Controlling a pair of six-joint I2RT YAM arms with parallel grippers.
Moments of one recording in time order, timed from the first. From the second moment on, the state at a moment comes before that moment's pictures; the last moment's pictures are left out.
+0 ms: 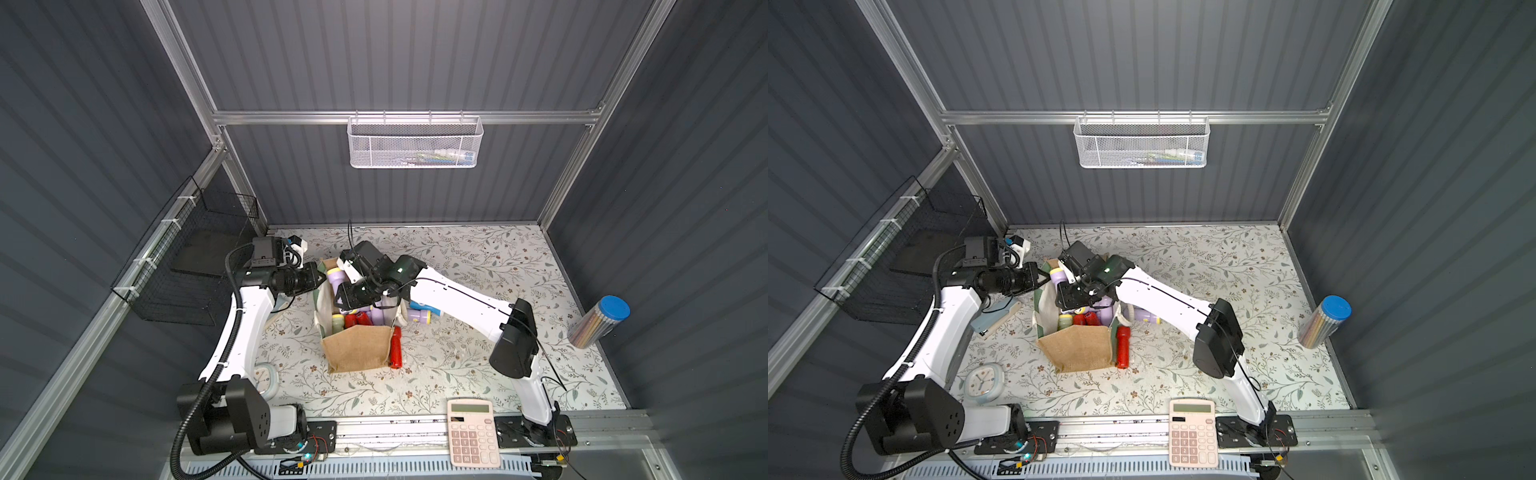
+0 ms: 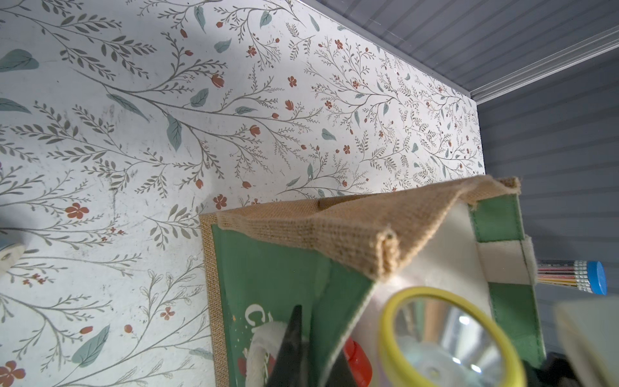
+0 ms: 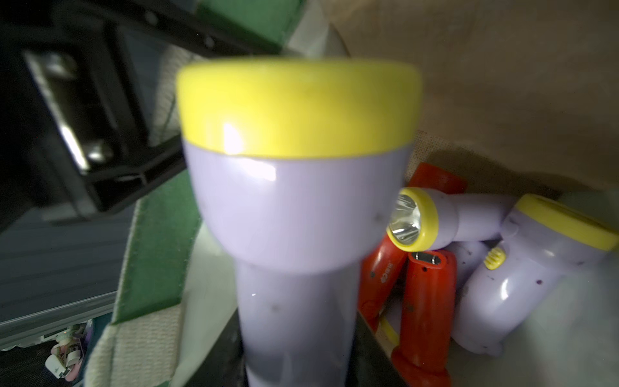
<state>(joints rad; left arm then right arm) 0.03 1.34 1.22 -0.79 0.54 -0.21 1.01 2.13 2.10 -0.82 -0.24 0.59</state>
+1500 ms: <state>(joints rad) 0.03 1.35 1.22 -0.78 0.56 -0.21 0.98 2.35 2.18 -0.87 -0.36 0.78</state>
